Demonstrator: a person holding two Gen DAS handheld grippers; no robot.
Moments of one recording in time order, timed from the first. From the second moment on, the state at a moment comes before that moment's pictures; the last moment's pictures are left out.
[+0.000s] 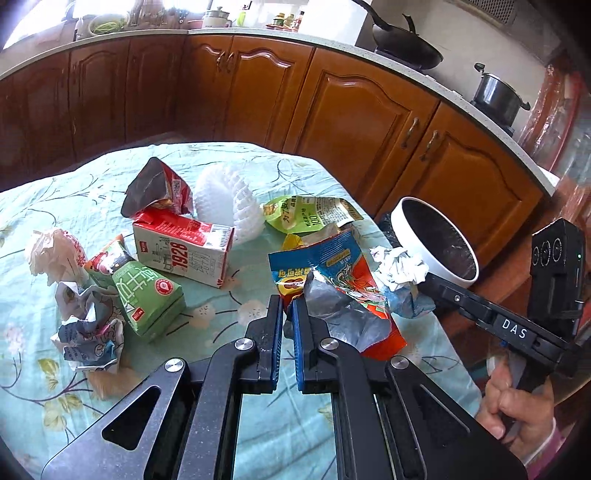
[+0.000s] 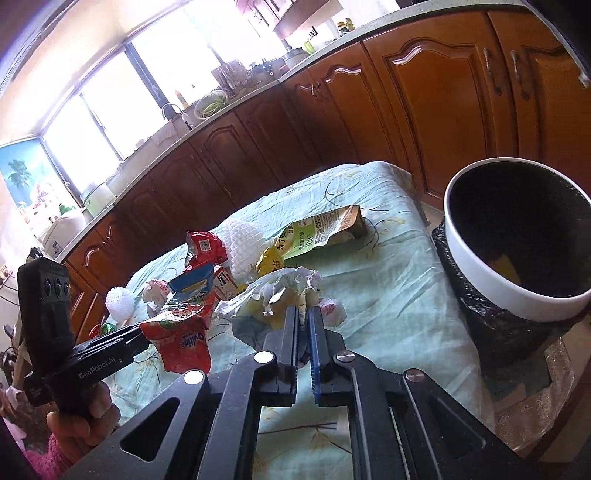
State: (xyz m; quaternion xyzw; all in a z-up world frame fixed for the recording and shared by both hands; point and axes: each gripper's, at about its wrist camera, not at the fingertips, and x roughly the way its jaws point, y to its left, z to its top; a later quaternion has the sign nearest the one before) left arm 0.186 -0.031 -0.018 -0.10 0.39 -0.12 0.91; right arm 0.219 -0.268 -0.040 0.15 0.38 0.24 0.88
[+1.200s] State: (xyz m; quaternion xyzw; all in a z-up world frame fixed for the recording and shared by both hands) left arm 0.247 -0.195 0.012 -0.01 0.38 -0.22 0.90; right arm 0.240 -0.431 -0.020 0.16 0.33 0.06 0.93
